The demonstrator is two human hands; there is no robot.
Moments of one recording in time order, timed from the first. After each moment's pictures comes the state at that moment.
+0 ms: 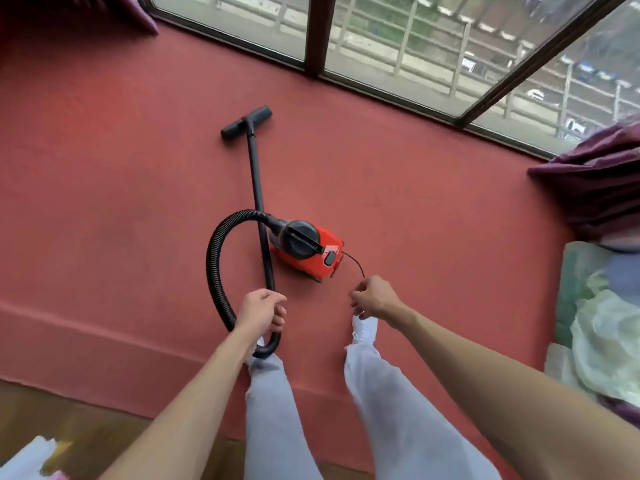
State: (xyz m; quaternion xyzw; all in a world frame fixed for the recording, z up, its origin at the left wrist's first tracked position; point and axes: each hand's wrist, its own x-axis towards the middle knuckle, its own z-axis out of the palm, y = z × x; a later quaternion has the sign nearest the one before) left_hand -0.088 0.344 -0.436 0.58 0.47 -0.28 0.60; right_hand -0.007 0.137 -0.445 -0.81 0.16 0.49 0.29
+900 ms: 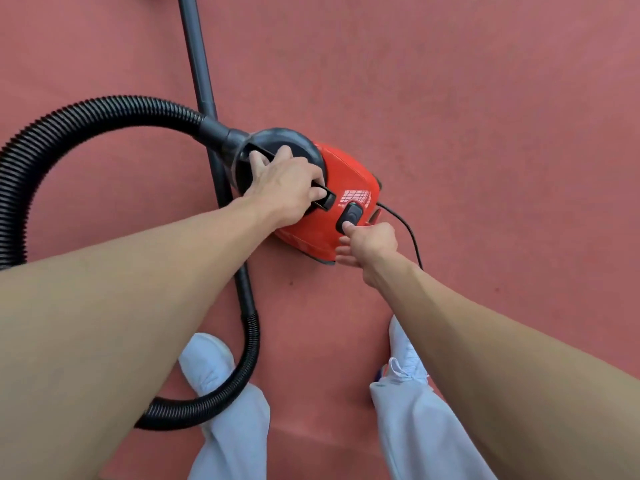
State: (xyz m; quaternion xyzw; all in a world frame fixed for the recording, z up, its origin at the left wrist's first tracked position) left_hand 0.075 0.286 -0.858 0.95 0.00 -0.29 0.14; right_hand 0.036 0.140 -0.898 -0.66 0.44 0.37 0.47
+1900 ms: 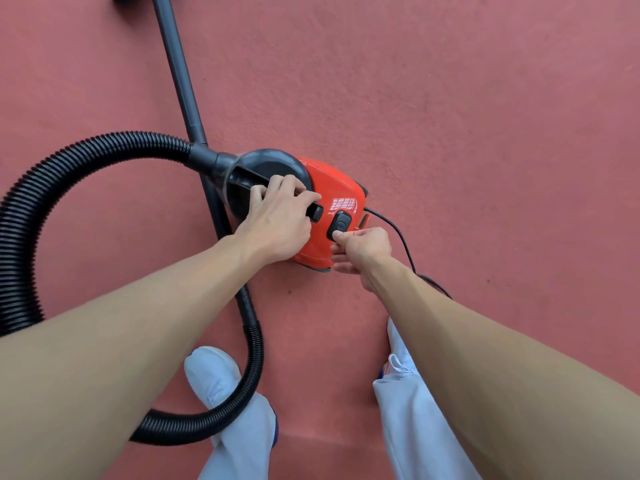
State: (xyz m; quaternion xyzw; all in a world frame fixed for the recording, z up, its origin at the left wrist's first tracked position) left_hand 0.051 0.282 -0.840 0.95 -0.03 -0.27 0.16; right_hand 0.039 0.133 -0.874 -0.67 0.43 0.39 0.46
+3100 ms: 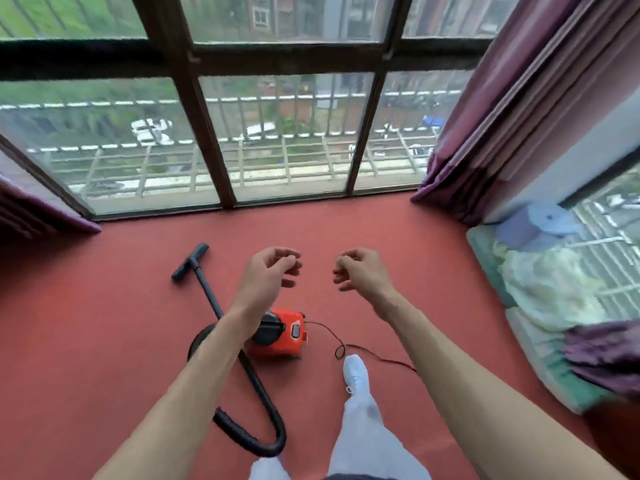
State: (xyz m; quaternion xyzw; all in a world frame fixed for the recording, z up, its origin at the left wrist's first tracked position) left_hand -0.031 0.250 -0.169 0.72 0.06 -0.19 0.66; right_hand -0.051 0.072 -0.182 -0.74 0.26 0.08 0.61
